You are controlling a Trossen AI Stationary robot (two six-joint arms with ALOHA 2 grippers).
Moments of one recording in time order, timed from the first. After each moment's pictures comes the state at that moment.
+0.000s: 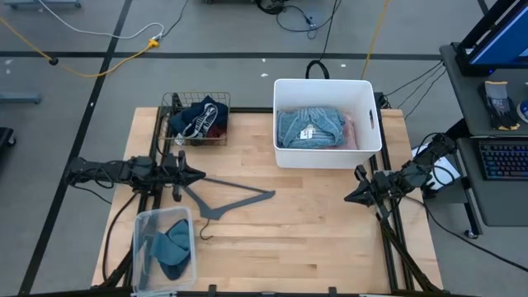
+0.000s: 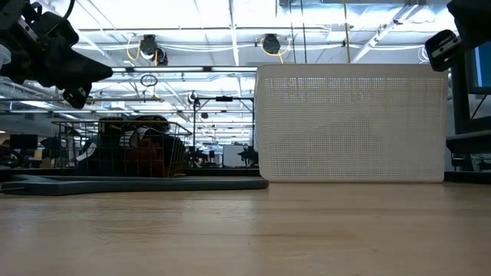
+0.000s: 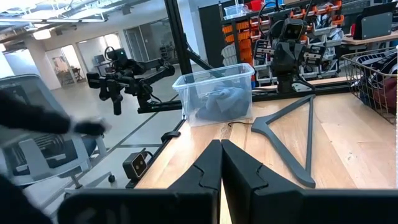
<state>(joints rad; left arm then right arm) -0.11 0.02 0.07 -0.12 -0.16 -0.29 0.66 0.06 0.19 -0.11 0.36 0.25</state>
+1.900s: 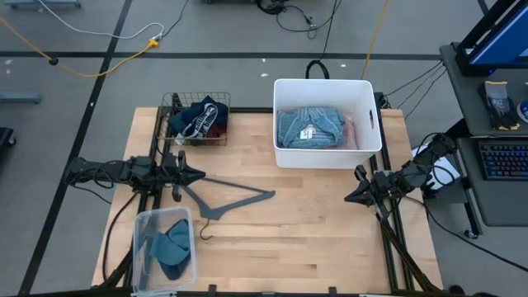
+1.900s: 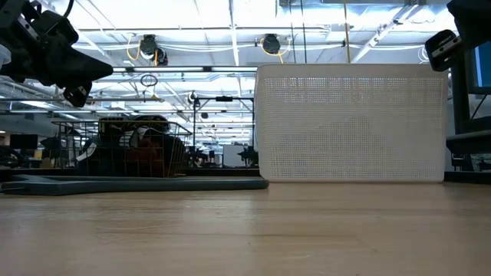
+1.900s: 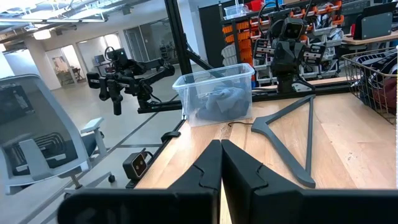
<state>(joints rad) -0.11 0.02 0.07 -0.11 -0.16 -0.29 0.66 0.06 0.19 -0.11 0.36 0.25</state>
